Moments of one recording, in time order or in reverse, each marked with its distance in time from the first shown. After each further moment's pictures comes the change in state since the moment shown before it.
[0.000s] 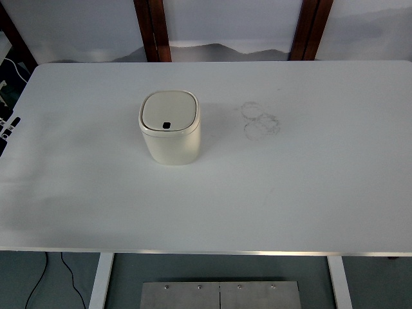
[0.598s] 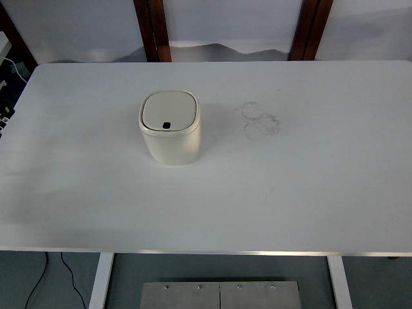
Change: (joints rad) left arm -0.028 0.020 0.005 -0.001 0.014 0.007 0.002; right arm 0.006 0.000 0.003 0.001 0.008 0.000 -0.001
